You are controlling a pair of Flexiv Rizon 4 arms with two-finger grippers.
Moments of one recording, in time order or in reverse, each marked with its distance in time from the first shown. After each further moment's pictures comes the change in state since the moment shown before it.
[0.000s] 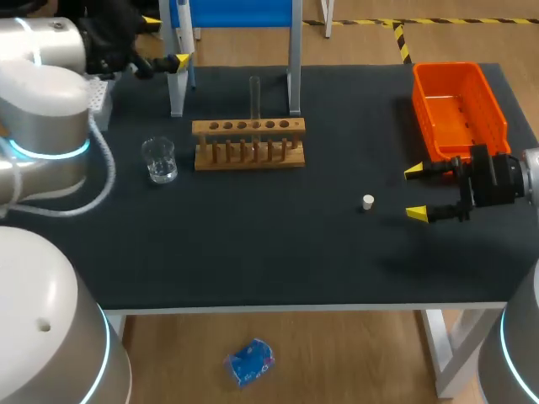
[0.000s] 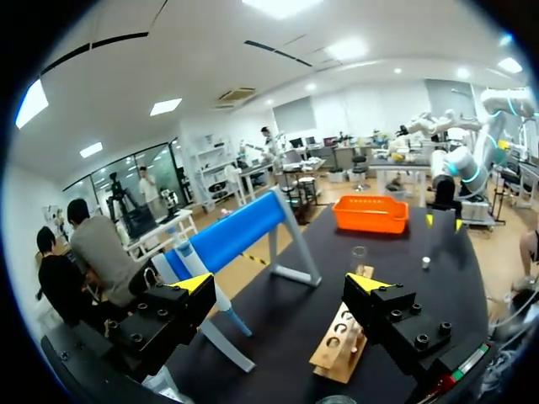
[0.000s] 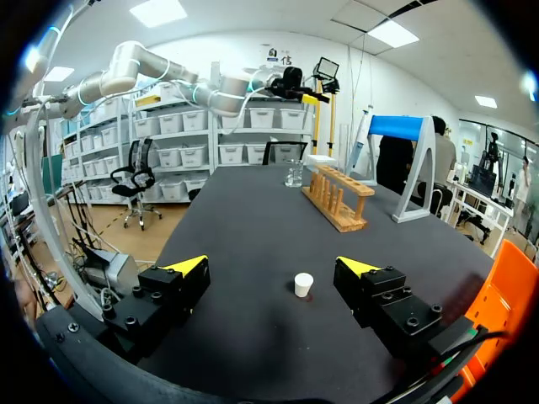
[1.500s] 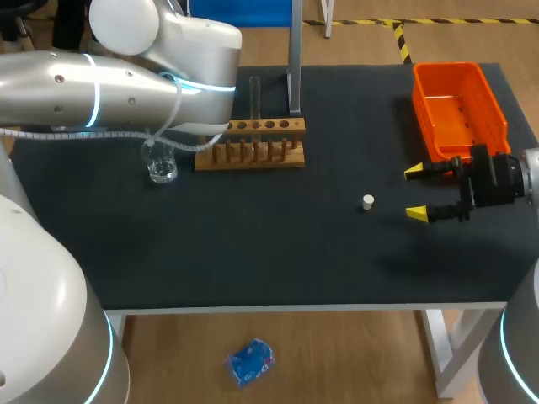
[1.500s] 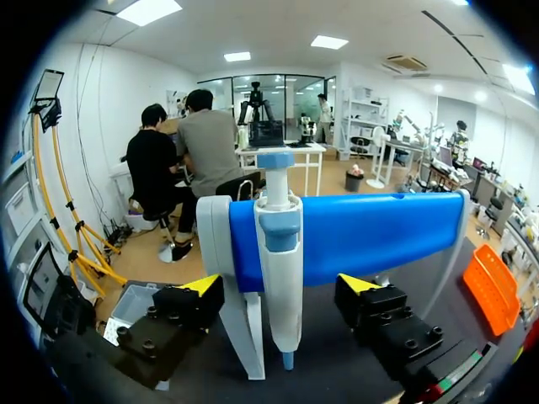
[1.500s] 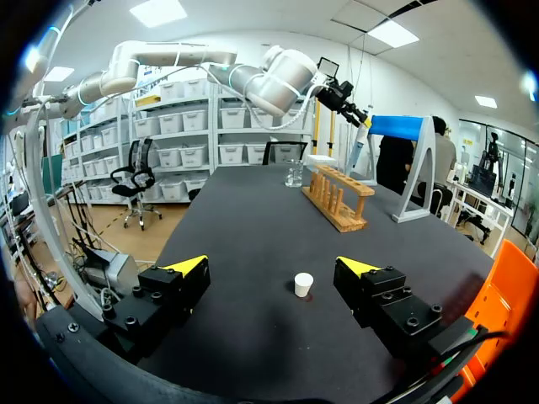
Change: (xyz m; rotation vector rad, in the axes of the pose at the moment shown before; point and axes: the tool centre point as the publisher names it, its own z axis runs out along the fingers) left arm -0.110 0.039 0.119 -0.269 -0.657 -0.527; right arm 0.000 0.000 0.000 0.000 0.000 0.000
